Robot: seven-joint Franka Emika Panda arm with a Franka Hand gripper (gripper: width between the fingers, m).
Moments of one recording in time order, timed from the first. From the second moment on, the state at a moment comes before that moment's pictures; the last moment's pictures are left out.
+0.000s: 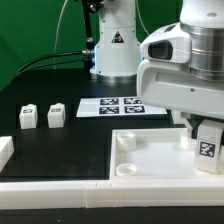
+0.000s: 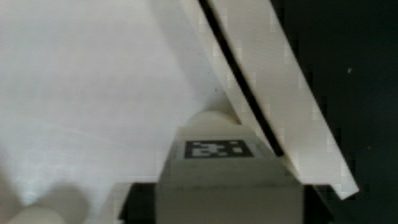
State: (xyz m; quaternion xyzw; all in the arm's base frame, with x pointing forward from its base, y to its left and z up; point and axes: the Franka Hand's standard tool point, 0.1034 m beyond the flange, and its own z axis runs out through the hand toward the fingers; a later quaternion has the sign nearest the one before) arm 0.626 0.116 0.072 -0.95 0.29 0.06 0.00
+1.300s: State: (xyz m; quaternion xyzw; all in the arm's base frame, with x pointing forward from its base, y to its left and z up) arm 0.628 0.119 0.070 -0.92 0.38 0.06 0.01
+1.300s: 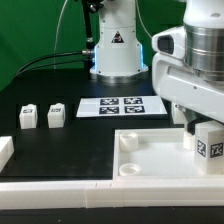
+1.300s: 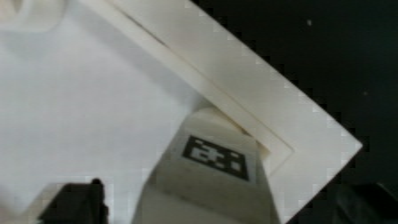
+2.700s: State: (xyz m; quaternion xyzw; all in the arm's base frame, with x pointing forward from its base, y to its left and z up) arm 0.630 0.108 0.070 -0.99 -0.09 0.05 0.02
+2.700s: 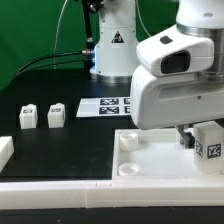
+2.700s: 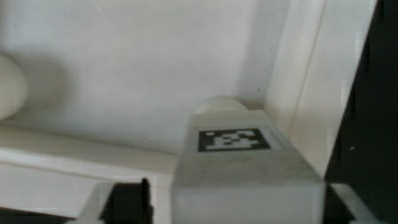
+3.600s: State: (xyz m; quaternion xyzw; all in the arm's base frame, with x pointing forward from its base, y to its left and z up) arm 0.630 0.111 0.069 -0.97 0.22 0.05 0.01
